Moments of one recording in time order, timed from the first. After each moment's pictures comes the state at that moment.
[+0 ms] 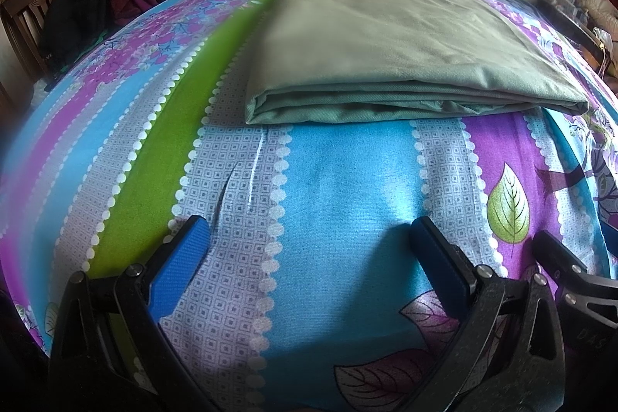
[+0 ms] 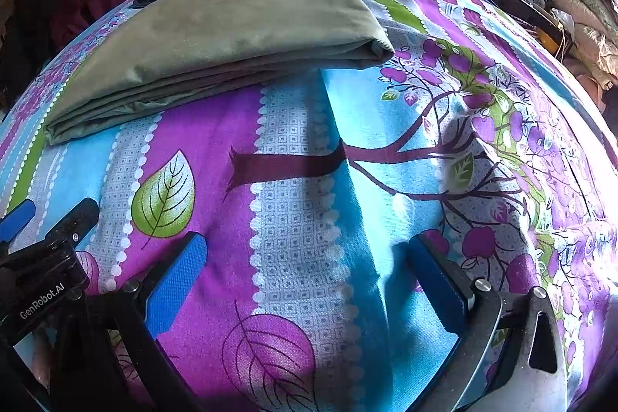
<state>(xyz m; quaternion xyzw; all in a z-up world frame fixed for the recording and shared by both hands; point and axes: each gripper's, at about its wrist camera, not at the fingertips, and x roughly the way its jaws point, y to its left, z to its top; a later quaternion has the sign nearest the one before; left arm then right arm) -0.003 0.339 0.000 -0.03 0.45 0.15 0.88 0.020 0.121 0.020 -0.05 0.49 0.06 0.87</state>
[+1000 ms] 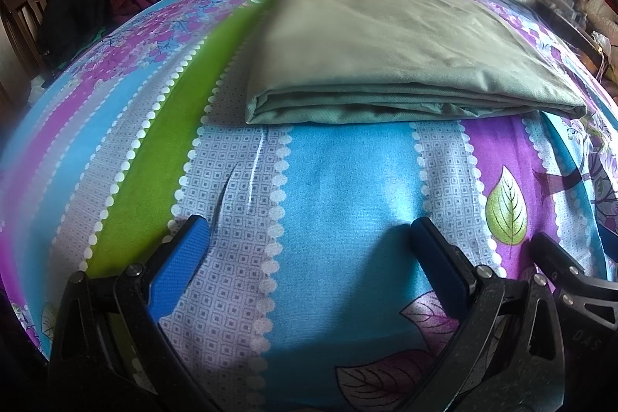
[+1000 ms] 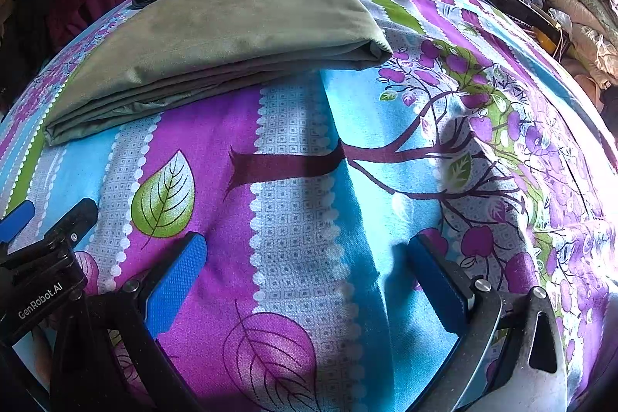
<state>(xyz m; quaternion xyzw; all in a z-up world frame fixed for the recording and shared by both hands) -0.009 0.333 0.000 -0.03 0.45 0.15 0.88 0.020 0.118 0.020 -0.05 0.49 0.06 0.87</state>
